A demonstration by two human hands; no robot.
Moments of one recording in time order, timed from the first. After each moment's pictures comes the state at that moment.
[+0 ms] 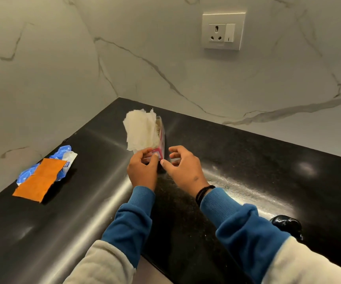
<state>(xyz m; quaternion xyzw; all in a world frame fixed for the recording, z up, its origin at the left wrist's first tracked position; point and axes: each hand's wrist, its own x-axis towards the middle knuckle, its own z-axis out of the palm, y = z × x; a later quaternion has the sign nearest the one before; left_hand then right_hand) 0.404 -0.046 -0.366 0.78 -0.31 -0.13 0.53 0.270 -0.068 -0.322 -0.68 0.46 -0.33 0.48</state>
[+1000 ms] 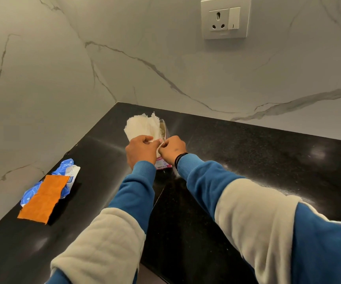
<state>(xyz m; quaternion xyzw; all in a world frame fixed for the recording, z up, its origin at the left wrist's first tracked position) 0.462 -0.132 -0.346 0.85 -0.34 -0.10 0.38 0.377 -0.173 -0.364 -0.62 0.56 -0.23 0.50</state>
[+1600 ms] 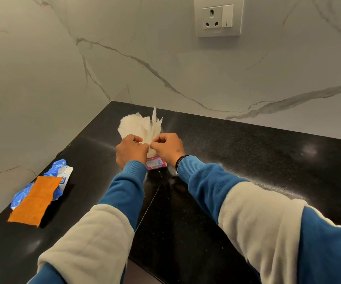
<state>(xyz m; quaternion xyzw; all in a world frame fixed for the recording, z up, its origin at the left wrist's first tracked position) 0.476 -0.139 -0.353 0.88 -0.35 -0.06 0.30 0.364 -0.166 -0.358 -0.60 0.47 -0.34 0.54</state>
